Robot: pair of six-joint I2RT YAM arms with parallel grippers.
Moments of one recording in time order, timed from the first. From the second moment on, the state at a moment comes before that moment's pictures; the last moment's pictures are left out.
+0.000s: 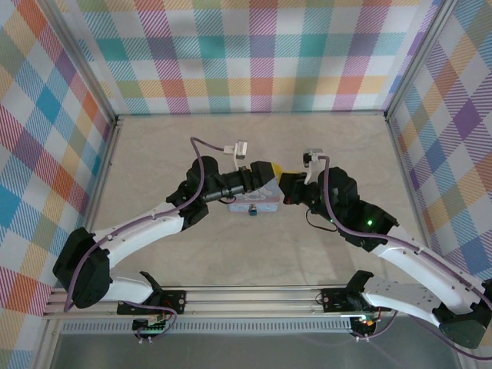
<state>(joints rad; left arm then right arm) -0.77 1.35 0.91 0.44 0.46 -1.10 0.85 0.92 0.97 -0.35 0.14 0.60</state>
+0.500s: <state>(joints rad) -0.77 1.30 0.86 0.65 0.57 -1.12 0.82 0.92 0.98 -0.30 -0.02 0.65</state>
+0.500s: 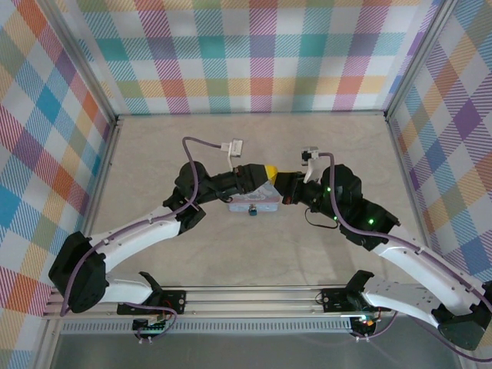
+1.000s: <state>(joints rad) -0.76 1.25 0.83 0.65 0.56 -1.08 0.79 0.92 1.01 -0.30 -0.11 0.68</state>
